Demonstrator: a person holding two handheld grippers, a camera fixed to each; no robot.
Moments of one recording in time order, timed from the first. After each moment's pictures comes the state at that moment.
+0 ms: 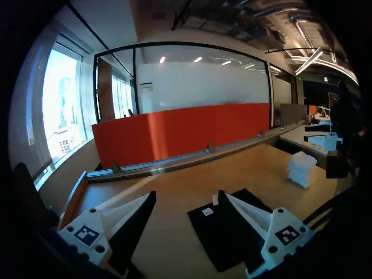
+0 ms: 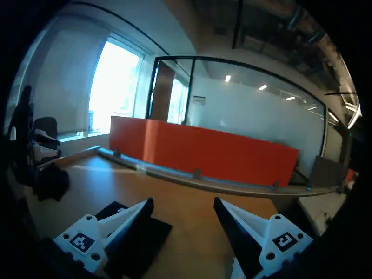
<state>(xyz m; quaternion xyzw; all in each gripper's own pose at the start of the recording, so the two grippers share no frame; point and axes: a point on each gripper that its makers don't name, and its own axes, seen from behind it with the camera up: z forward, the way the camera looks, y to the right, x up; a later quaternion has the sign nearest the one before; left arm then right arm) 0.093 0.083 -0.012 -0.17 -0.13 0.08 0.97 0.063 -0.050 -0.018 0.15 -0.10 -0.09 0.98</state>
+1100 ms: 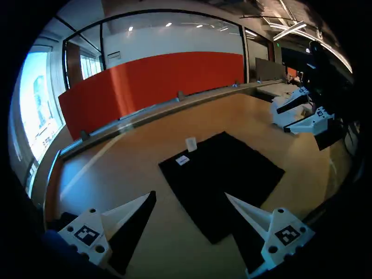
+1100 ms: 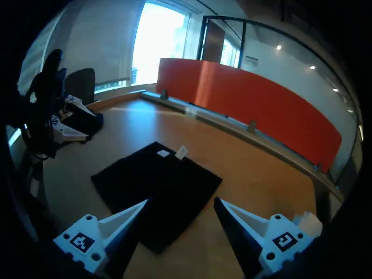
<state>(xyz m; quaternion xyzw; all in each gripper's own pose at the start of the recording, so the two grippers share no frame) -0.071 0.117 -0.042 -0.25 -0.25 0.14 0.92 -0.106 -0.117 -0.046 0.29 -0.25 -0.15 0.91</state>
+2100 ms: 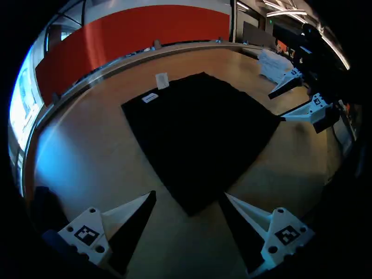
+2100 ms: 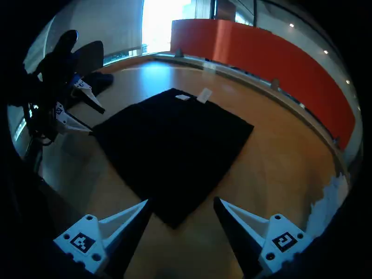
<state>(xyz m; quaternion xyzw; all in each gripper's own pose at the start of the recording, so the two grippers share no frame) -0.210 0.129 -0.087 -0.30 -0.39 0.16 0.85 -0.234 -0.119 -0.095 0.32 -0.36 -0.16 0.86</state>
